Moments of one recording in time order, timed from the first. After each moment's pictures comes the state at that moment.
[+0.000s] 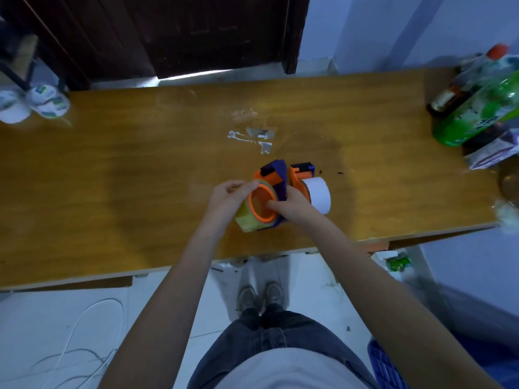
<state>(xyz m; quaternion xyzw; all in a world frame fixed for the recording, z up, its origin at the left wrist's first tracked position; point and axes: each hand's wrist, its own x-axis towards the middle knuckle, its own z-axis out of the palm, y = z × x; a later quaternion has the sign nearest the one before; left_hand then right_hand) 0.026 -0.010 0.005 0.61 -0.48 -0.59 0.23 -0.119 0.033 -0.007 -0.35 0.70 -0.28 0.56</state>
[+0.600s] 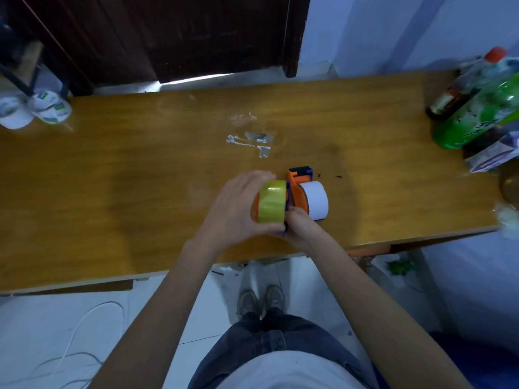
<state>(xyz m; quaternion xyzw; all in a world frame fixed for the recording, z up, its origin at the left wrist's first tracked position) 0.027 0.011 0.035 0.36 -0.88 -0.25 0.17 -0.123 0.057 -0.024 -0.13 0.57 -0.42 0.70</state>
